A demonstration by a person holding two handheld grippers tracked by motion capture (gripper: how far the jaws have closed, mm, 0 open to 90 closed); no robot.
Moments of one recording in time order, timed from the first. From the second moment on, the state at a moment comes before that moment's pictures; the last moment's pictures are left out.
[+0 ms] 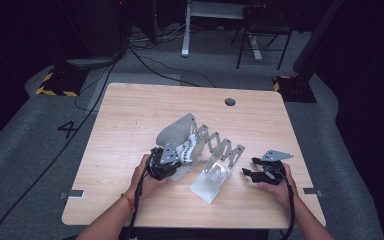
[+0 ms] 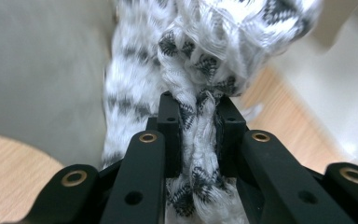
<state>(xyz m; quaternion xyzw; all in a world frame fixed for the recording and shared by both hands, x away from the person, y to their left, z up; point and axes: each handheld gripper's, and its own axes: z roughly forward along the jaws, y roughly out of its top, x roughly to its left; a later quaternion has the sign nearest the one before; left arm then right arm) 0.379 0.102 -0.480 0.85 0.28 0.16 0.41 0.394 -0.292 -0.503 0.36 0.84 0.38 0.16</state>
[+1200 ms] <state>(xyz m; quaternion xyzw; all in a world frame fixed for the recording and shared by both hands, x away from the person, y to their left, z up) 0.371 0.103 -0.414 0.80 0.21 0.17 0.54 0.395 -0.292 -0.503 0.36 0.84 0.38 0.16</state>
